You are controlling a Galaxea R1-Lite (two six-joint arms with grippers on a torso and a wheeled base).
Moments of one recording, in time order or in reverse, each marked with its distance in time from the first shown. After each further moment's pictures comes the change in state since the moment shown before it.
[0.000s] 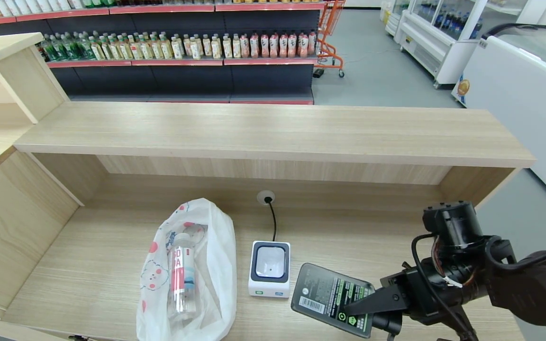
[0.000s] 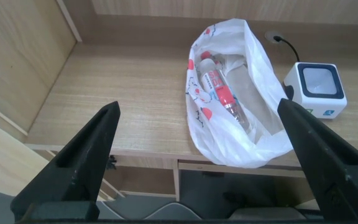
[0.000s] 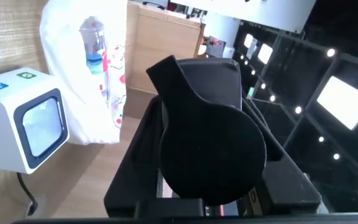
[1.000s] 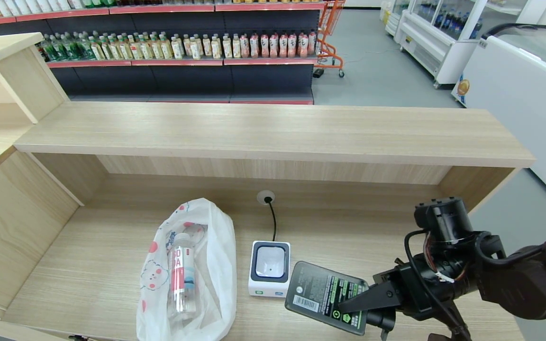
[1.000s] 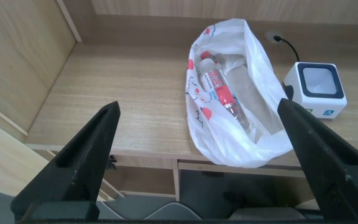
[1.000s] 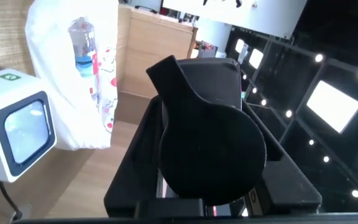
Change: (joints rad) left arm 0.000 0.000 0.000 0.000 0.000 0.000; right arm 0.023 0.028 -0.047 0.011 0.022 -0.006
